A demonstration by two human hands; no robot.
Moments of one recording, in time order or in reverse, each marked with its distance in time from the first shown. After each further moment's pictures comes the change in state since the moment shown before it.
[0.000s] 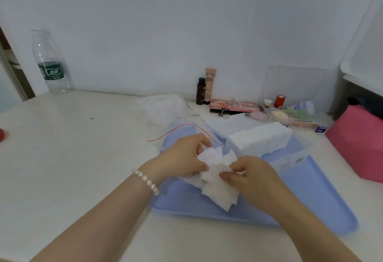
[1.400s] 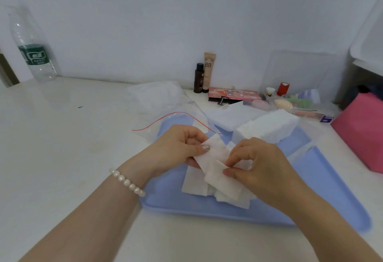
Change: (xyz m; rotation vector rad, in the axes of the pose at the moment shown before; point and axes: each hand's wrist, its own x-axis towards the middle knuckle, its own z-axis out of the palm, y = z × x) left_hand -0.011 -0.001 -0.001 -0.683 -0.060 -0.056; right_hand 0.011 0.013 -0.003 -0.093 0.128 -0.329
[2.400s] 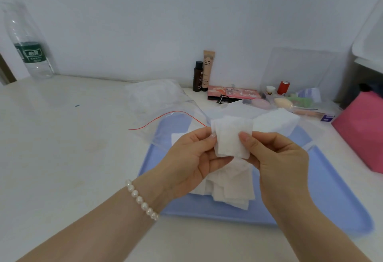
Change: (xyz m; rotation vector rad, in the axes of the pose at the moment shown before) left_hand -0.001 -0.001 0.042 -0.691 0.019 -0.001; right_hand 0.001 -0.006 0.011 1.063 0.551 0.421
